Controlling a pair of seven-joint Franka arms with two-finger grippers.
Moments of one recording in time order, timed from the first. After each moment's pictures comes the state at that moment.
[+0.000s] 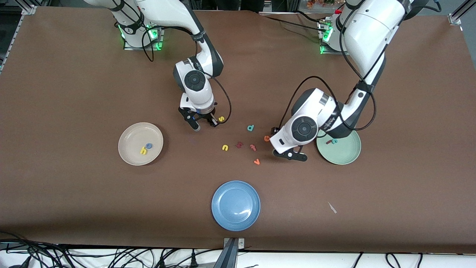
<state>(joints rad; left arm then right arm) -0.23 0.73 -0.34 -1.49 0.14 1.93 -0.43 1.00 0.60 -0.30 -1.96 0.29 2.57 1.37</state>
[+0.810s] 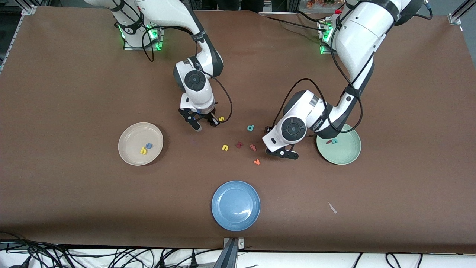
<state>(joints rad) -0.25 0.78 -0.34 -1.49 0.14 1.95 -0.43 1.00 0.60 -0.30 -1.96 0.29 2.56 1.30</state>
